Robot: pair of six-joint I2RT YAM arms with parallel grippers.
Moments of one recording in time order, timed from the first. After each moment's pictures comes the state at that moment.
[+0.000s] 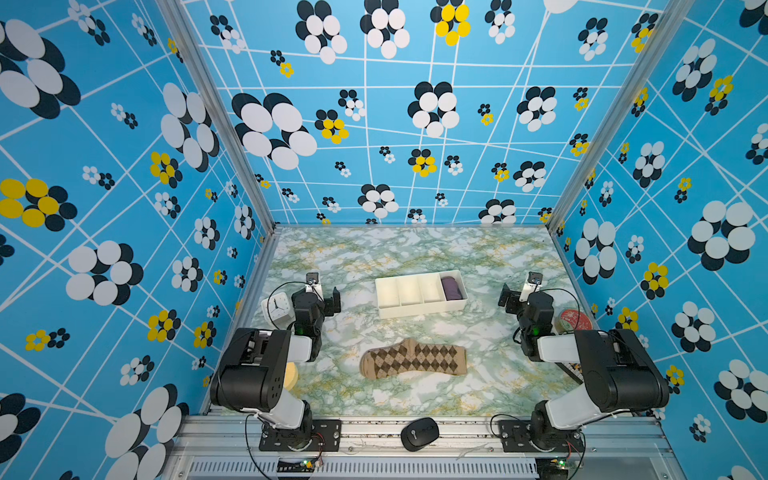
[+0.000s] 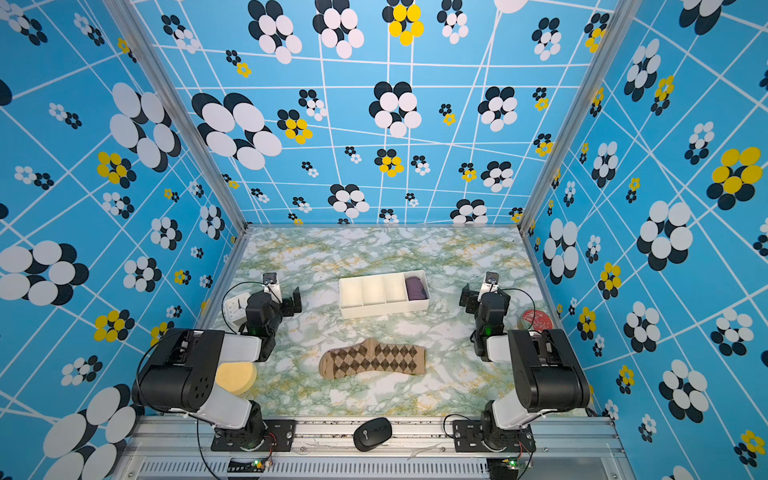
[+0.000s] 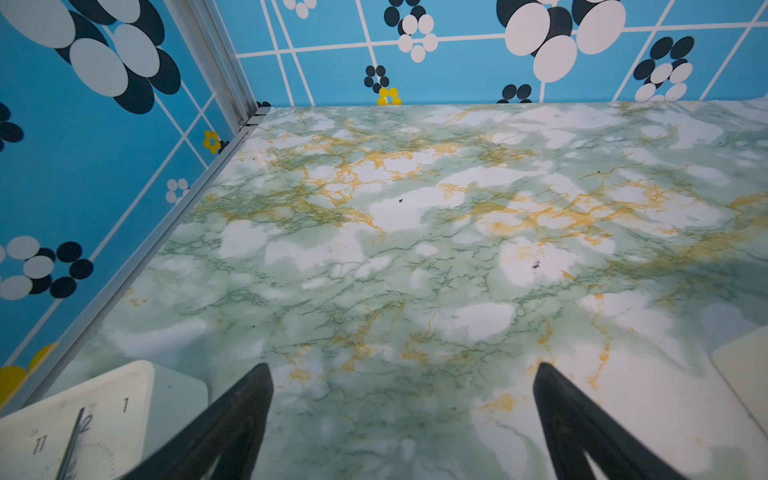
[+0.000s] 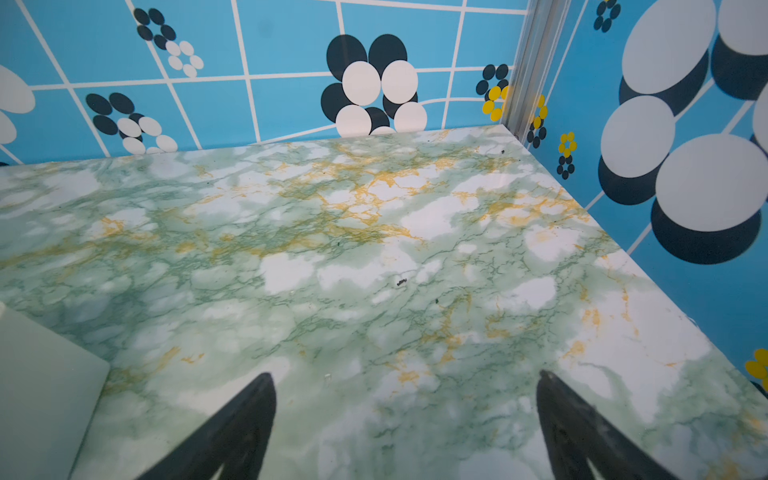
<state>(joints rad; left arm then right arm) -0.05 1.55 0.36 0.84 -0.11 0.00 0.02 1.55 0.36 0.87 0.23 0.04</state>
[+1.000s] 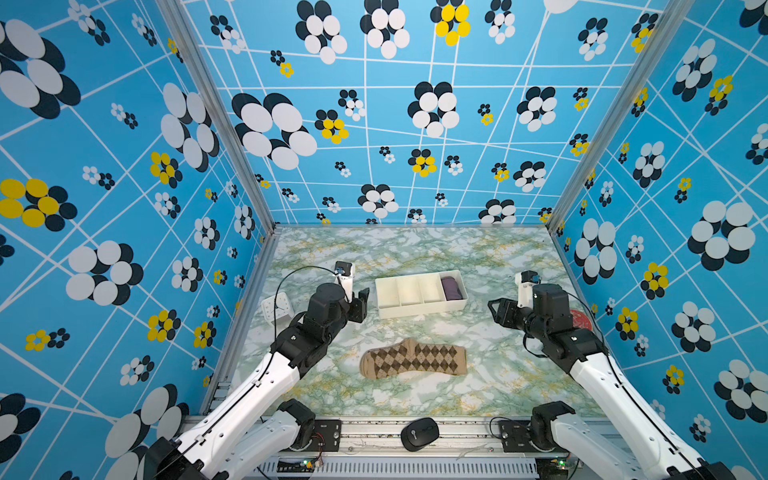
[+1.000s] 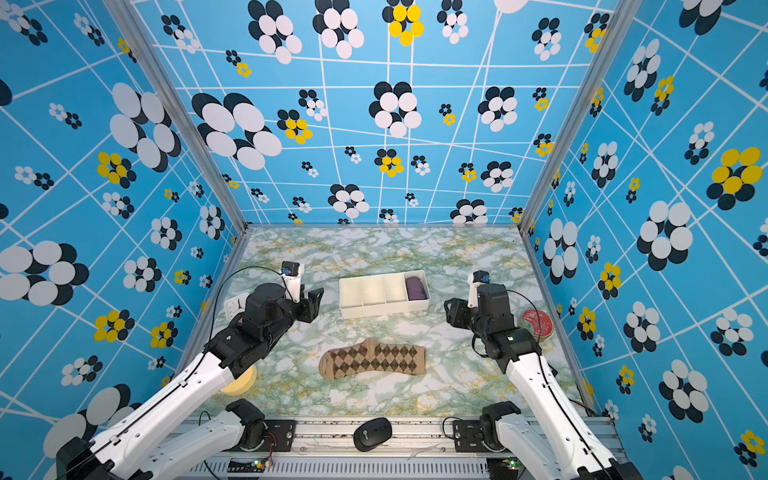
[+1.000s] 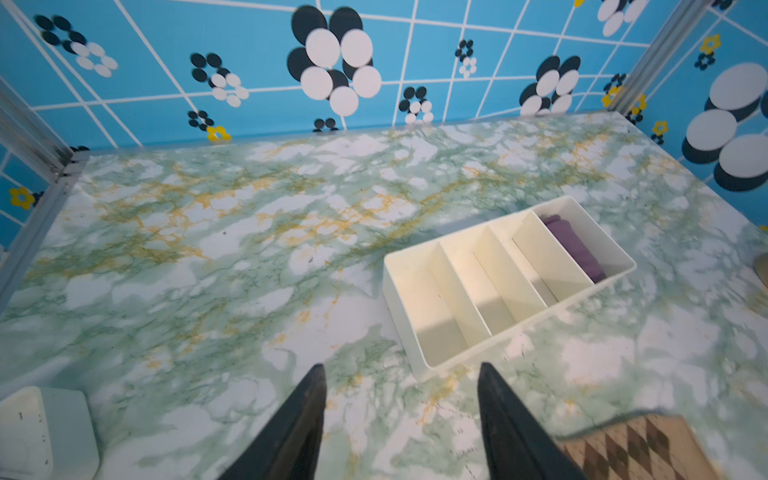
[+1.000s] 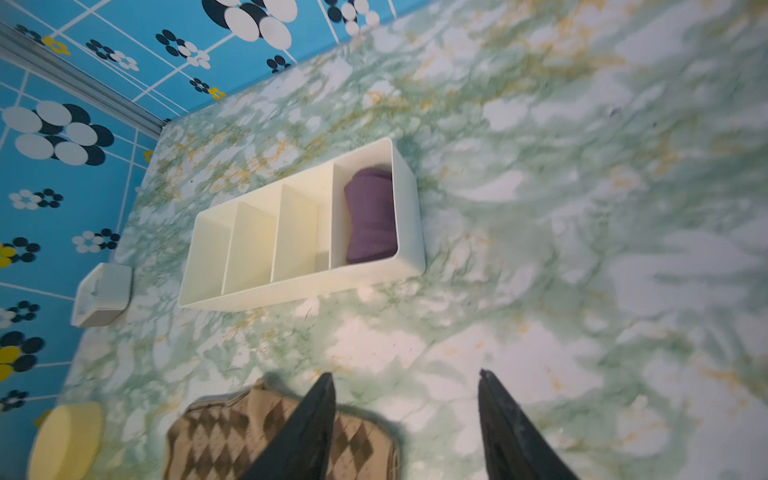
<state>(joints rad) -0.59 0.91 0.74 -0.30 -0.20 -0.23 0.24 0.88 0.68 -0.53 -0.13 0.43</state>
